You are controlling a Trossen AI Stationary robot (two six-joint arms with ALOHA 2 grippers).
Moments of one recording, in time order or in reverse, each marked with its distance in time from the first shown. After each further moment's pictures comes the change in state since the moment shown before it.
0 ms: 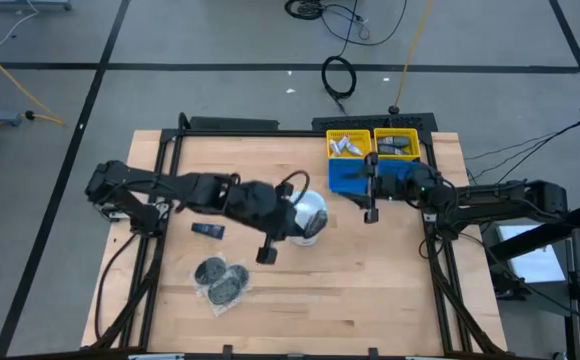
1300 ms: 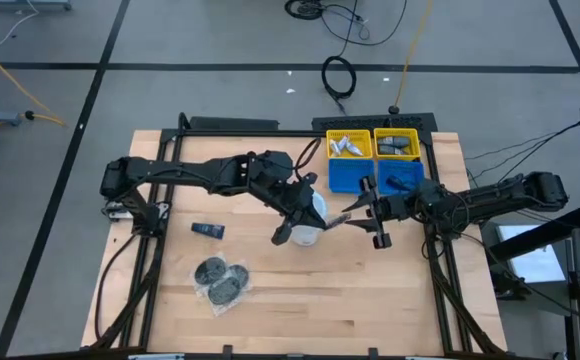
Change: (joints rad) left arm 0.183 0.094 -0.031 0.289 0.413 0.000; right arm 0.243 0.000 0.000 0.070 -0.022 -0.005
